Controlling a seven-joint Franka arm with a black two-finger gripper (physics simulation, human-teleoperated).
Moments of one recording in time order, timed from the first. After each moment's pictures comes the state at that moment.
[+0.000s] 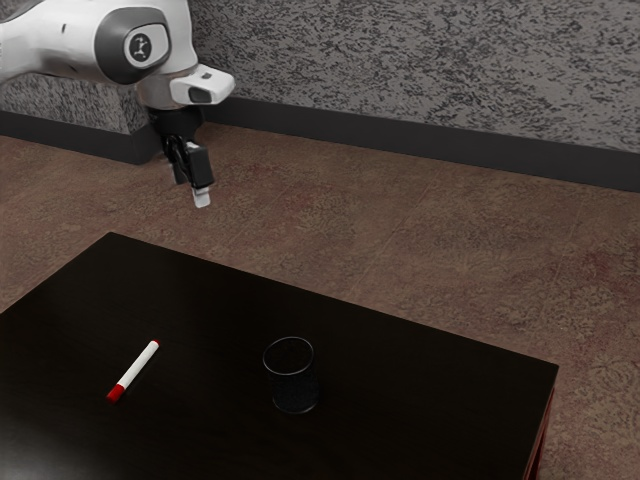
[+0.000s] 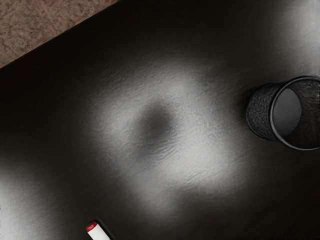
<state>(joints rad) -0.05 0.06 0.06 -1.62 0.01 1.63 0.52</state>
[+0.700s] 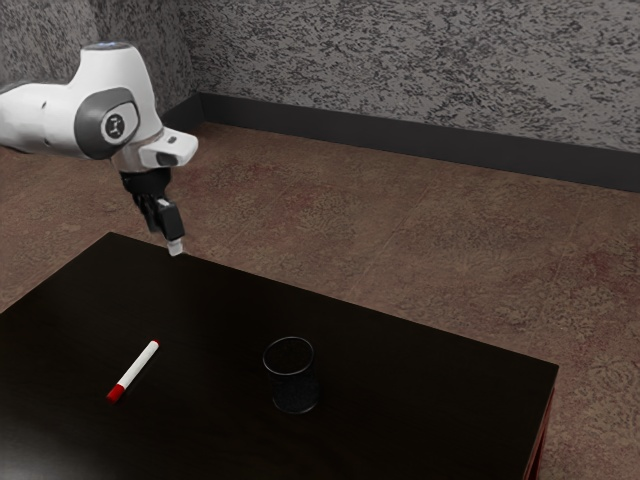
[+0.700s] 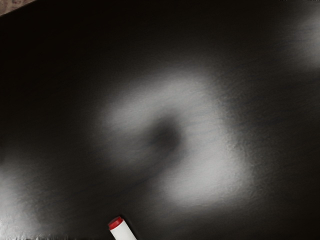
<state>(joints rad) 0.02 0.01 0.13 -1.96 0.00 1.95 0.57</state>
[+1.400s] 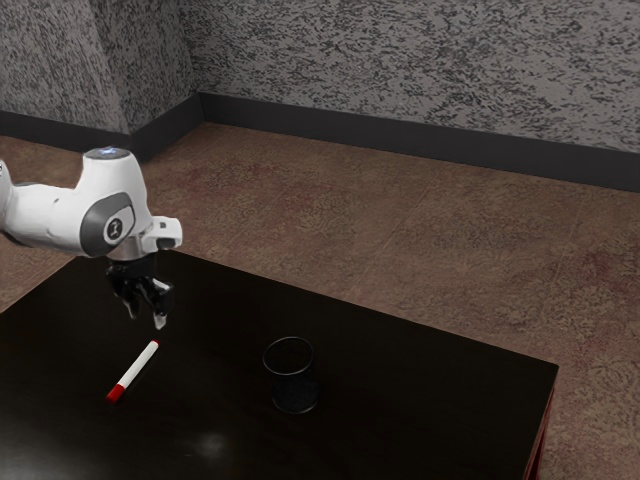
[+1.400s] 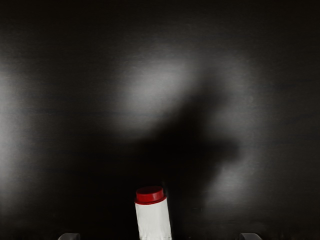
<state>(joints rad) 0.11 0.13 0.13 -2.24 0.06 2.30 0.18</state>
